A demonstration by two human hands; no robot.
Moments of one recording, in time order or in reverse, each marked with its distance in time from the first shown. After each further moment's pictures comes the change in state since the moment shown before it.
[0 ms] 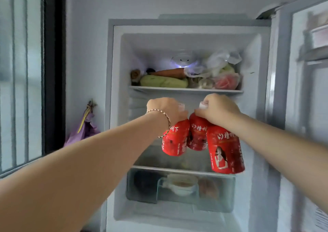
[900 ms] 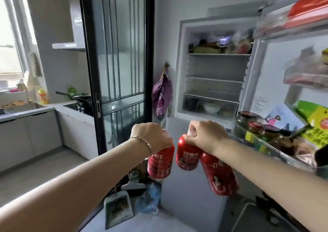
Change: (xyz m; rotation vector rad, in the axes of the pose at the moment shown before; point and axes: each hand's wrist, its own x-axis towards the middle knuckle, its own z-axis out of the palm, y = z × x) left_hand -0.585 0.154 -0.226 0.172 -0.314 -0.388; right_hand -0.531 -0.031 -0.263 0.212 -0.463 -0.530
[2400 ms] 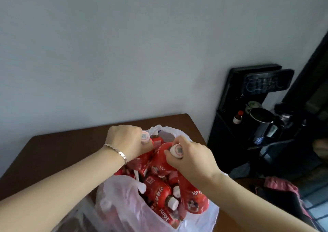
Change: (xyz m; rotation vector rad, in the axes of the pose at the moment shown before) left_hand -1.146 -0.163 -0.217 0.526 -0.384 -2.496; right_hand -0.765 -0.875 0.010 0.832 -0.843 -2.137
